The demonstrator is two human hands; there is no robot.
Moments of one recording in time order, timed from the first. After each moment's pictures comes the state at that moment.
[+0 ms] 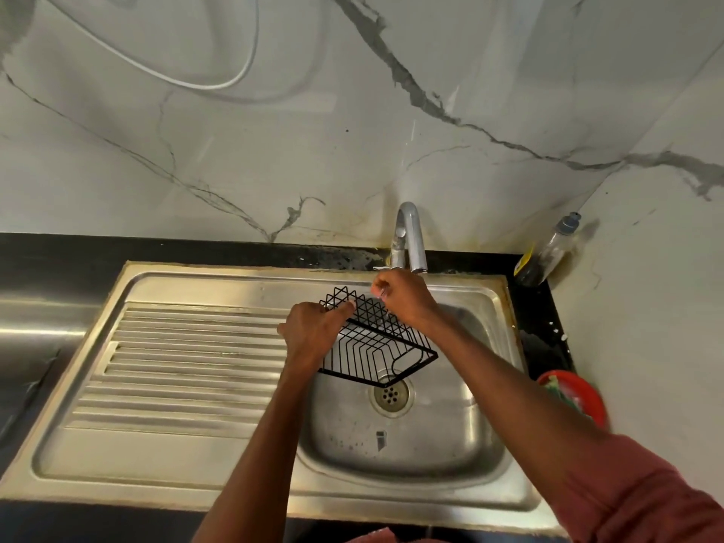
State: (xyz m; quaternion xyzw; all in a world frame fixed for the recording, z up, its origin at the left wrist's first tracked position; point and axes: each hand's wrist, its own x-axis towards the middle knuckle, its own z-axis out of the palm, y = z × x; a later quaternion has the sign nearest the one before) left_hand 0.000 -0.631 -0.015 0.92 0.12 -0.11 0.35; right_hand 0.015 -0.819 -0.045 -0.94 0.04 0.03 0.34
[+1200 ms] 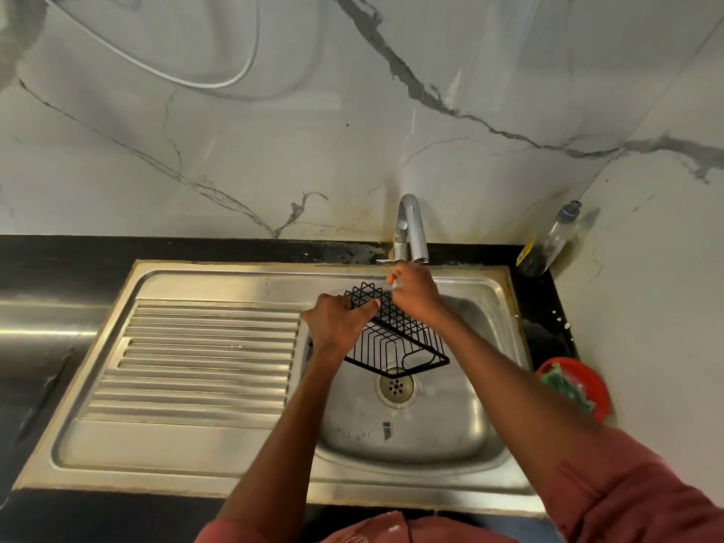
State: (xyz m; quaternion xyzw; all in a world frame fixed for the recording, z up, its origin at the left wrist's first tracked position) left_hand -0.011 -0.651 -0.029 0.93 0.02 -0.08 0.35; right_hand 0.001 -0.819 -0.039 -0.92 0.14 0.04 0.35
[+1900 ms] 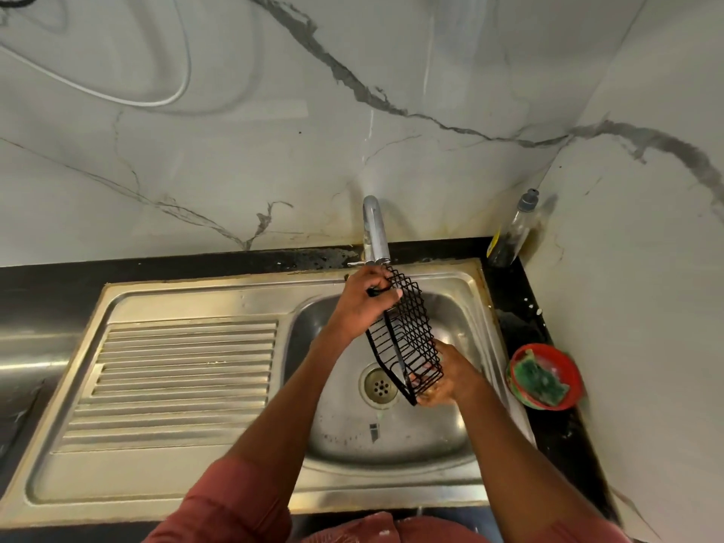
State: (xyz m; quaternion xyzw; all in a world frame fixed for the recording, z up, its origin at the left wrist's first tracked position) left_hand -0.002 -0.726 -0.027 0.83 -0.19 -0.18 0.50; right_hand -0.129 -0.874 -0.097 -0.34 0.52 0.24 0.75
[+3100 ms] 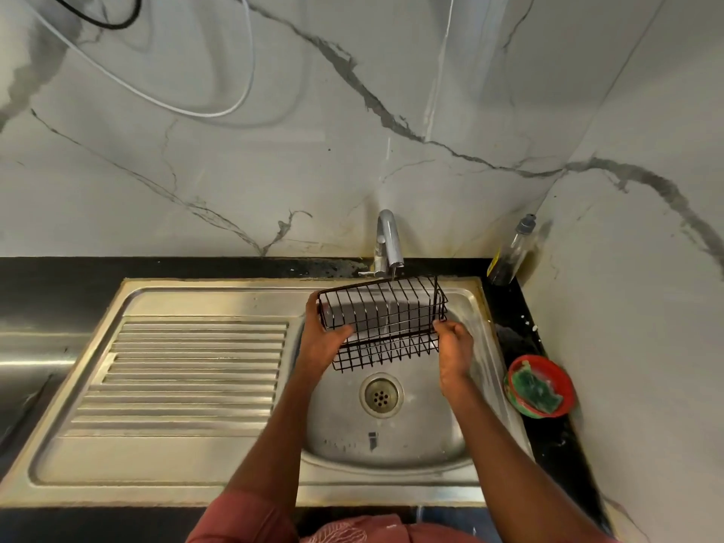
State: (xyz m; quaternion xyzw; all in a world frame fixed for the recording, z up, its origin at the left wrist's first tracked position) left_hand -0.036 -0.636 -0.060 0.79 0.00 -0.13 0.60; right_hand -0.116 -0.848 -0.074 -0.58 0.44 -0.18 0.66
